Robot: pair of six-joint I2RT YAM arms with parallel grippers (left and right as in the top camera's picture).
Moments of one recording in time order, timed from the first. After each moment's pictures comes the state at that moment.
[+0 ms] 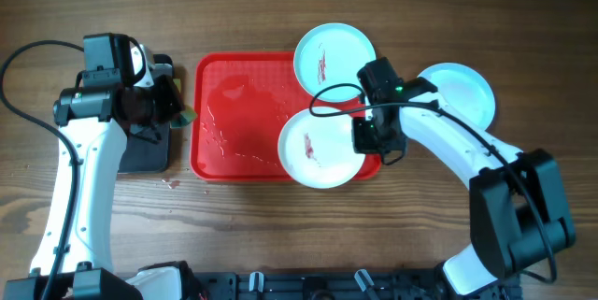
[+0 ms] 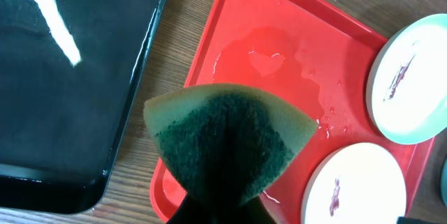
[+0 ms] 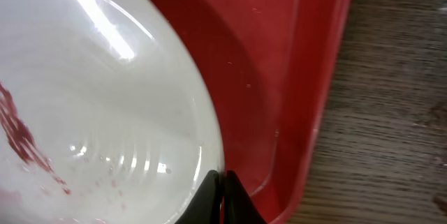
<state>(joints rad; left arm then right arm) 0.11 1.42 1.18 -0.92 0.20 -0.33 0.40 1.75 1.09 -0.85 -0.12 0.37</state>
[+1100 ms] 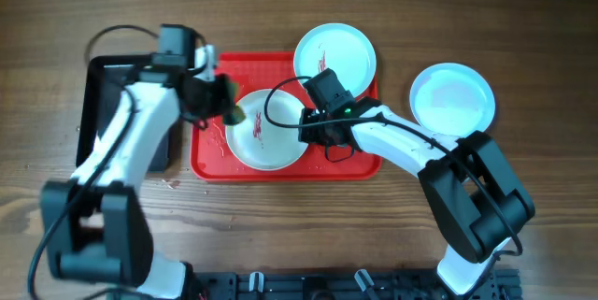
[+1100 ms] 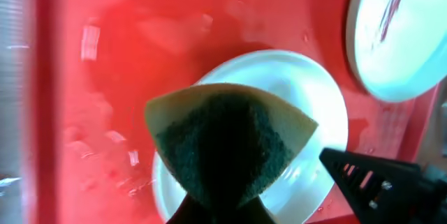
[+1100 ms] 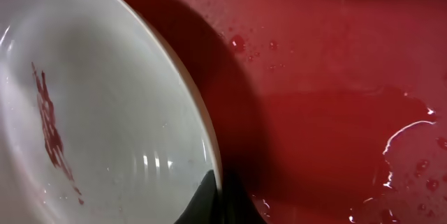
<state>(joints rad) -0.11 1.68 1.19 -0.76 0.30 -0.30 0.61 1.89 1.08 -0.36 -0.16 0.73</state>
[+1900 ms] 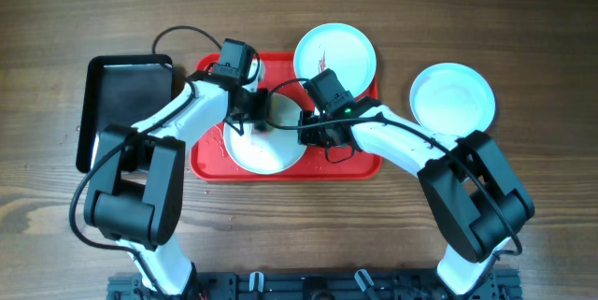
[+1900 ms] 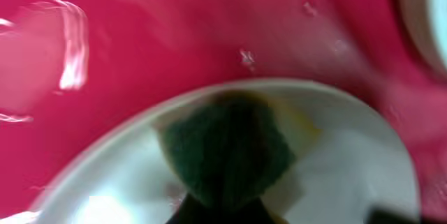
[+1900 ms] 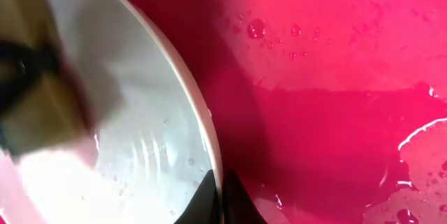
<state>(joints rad) -0.29 1.90 1.14 -0.50 0.18 -0.30 0.61 1.89 1.08 -0.37 -0.19 0.69</state>
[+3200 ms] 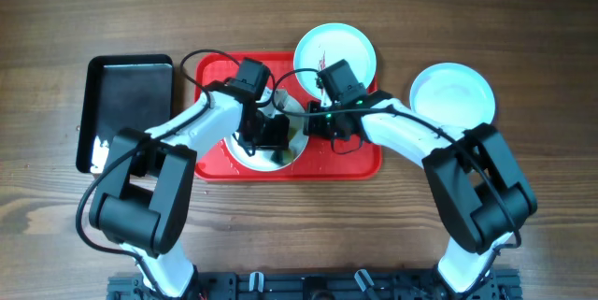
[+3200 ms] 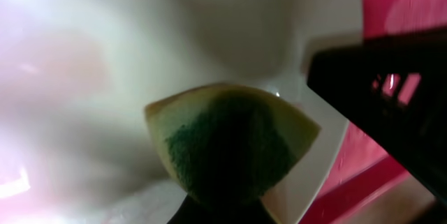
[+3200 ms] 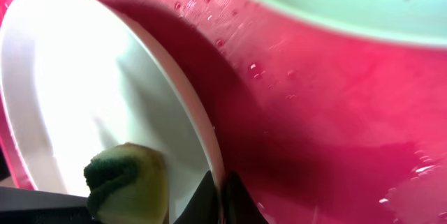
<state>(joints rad) -0.38 1.88 1.08 -0.63 0.41 -0.27 0.52 1.91 1.08 -0.31 -0.35 0.68</state>
